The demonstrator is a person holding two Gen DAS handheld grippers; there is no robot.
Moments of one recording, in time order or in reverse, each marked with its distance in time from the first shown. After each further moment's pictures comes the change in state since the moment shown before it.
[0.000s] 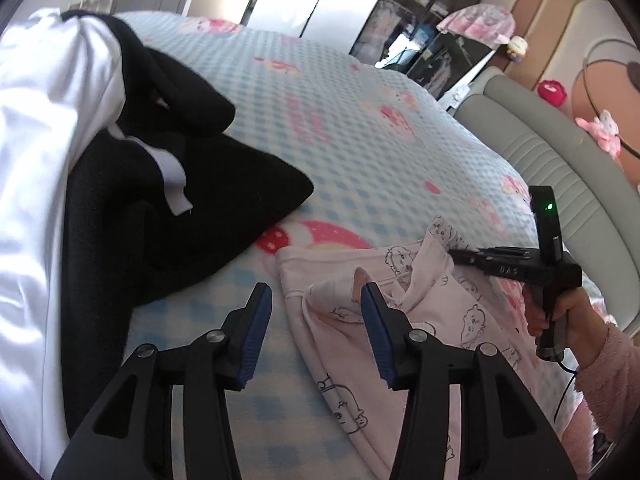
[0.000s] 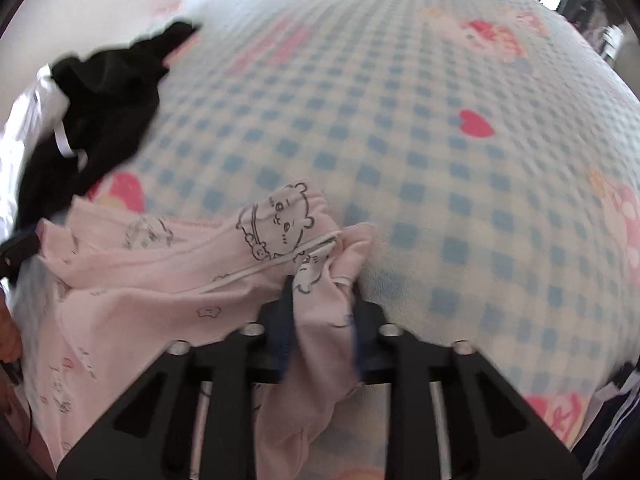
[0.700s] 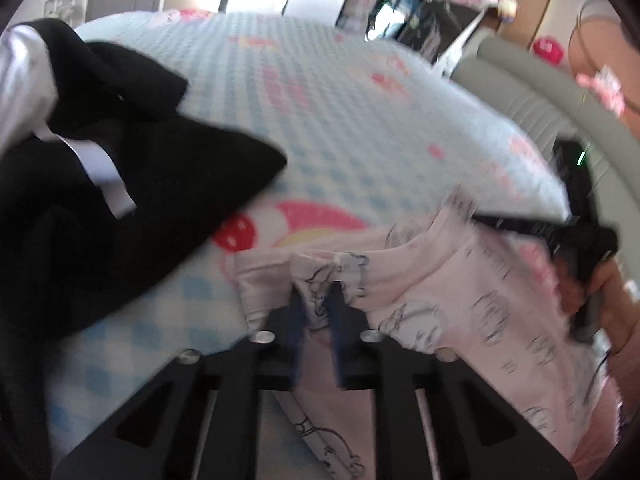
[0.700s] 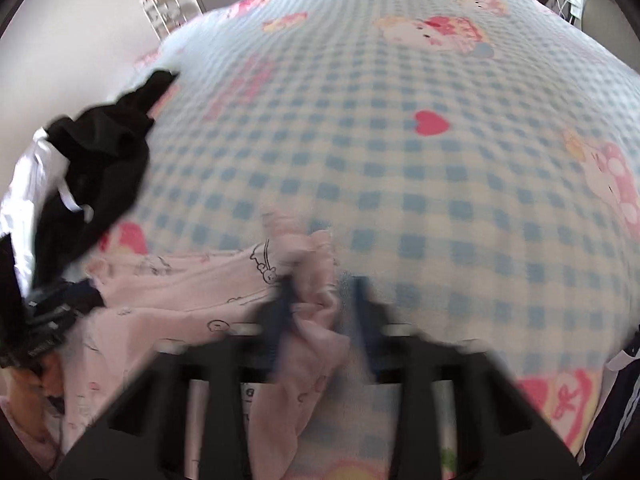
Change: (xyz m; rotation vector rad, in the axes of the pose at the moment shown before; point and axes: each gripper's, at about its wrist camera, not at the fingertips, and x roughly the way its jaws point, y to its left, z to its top) left arm 0.043 -0.020 0.004 0.084 0.042 0.042; right arm -0.005 -0.022 0.004 0.155 -0.050 0.015
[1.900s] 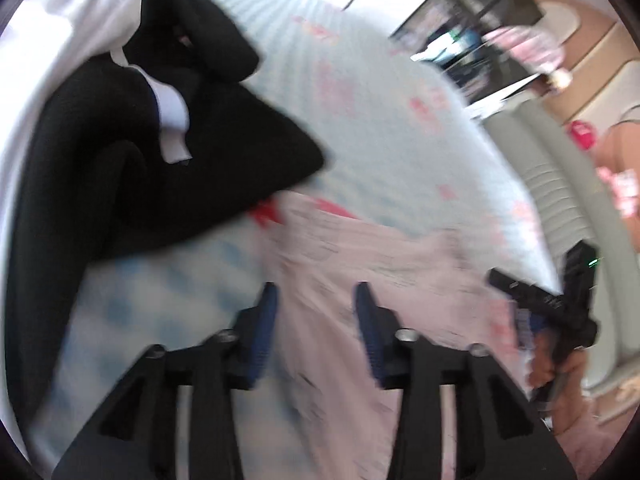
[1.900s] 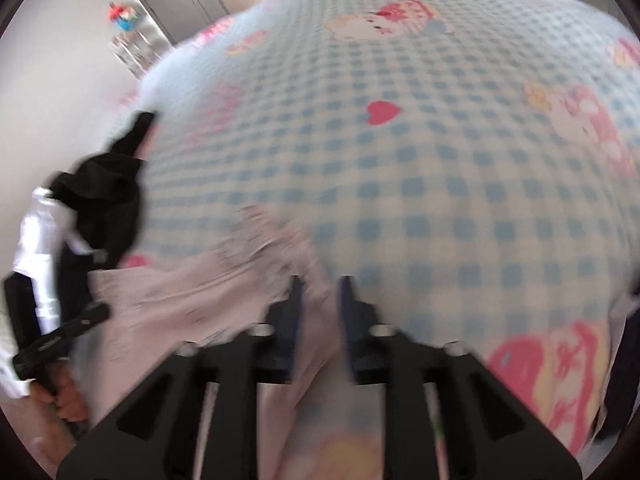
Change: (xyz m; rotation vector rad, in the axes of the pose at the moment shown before) left arm -0.020 0.023 -0.008 -0.314 0.066 -0.092; right arm -0.048 -0.035 -0.025 0.191 -0.033 0.117
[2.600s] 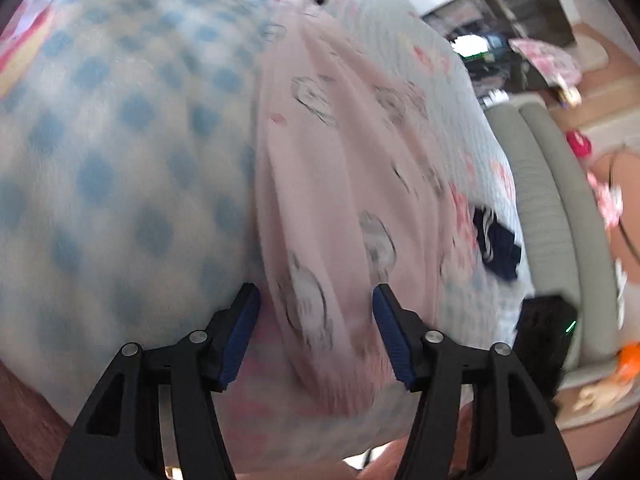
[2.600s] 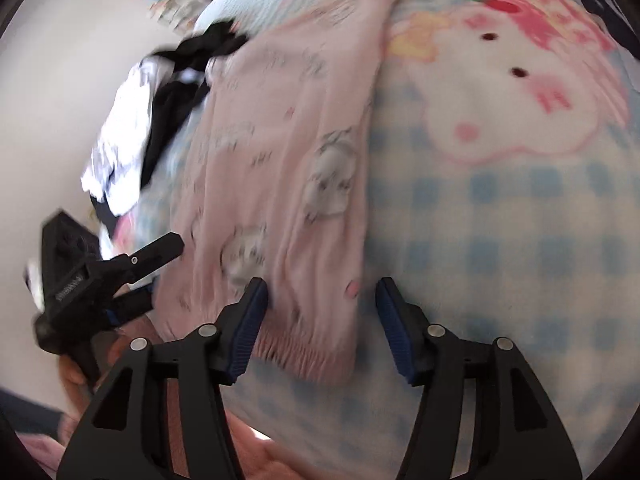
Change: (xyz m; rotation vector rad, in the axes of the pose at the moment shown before) left arm -0.059 -0.053 -0.218 -0.188 0.113 0.019; right arm -0.067 0.049 -0.245 -0.003 0.205 0.172
